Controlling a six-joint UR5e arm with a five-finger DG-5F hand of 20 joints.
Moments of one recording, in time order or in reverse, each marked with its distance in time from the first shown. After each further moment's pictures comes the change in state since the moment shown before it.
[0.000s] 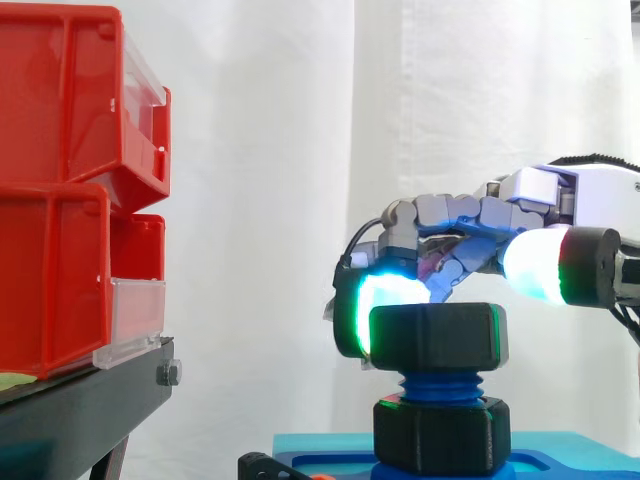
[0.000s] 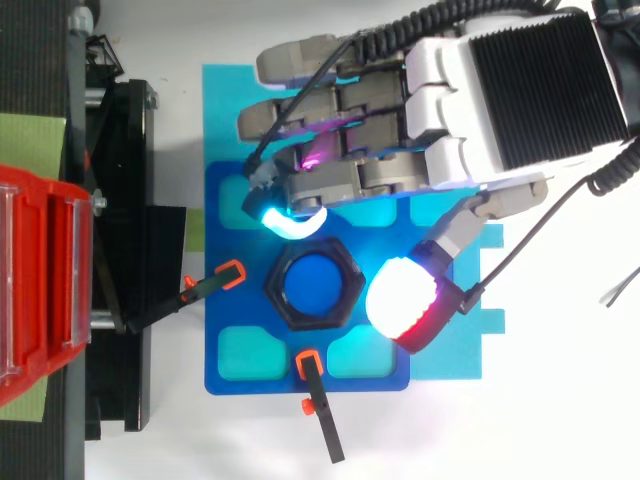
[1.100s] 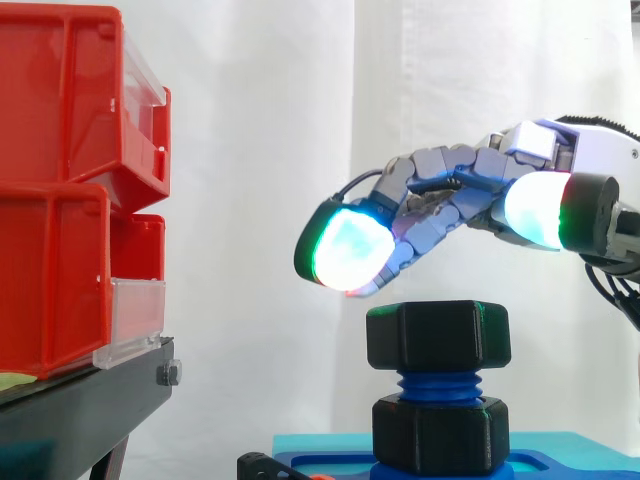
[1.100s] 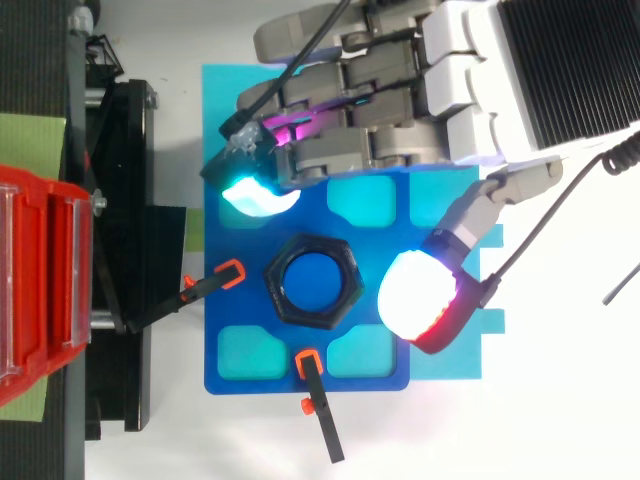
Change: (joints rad) arm -0.017 0.000 0.009 0.112 -0.047 0.001
